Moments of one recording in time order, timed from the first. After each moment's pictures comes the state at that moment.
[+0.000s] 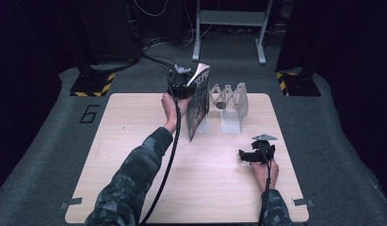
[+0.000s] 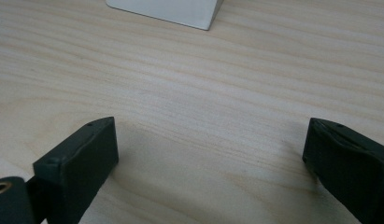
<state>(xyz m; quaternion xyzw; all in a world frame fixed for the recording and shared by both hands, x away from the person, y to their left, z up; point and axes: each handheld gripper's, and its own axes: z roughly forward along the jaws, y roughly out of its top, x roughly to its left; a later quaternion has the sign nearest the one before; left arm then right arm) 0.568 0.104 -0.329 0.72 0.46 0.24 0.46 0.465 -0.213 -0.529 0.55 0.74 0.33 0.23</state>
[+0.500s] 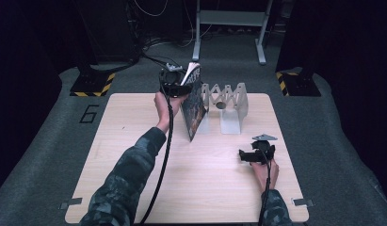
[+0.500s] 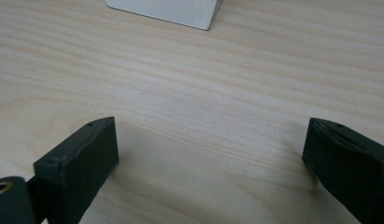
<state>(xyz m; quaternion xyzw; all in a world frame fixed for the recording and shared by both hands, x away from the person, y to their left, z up) 0.570 0.129 -0.326 0.71 0.47 0.24 0.46 0.465 -0.213 -0.529 0.55 0.74 0.33 0.23</state>
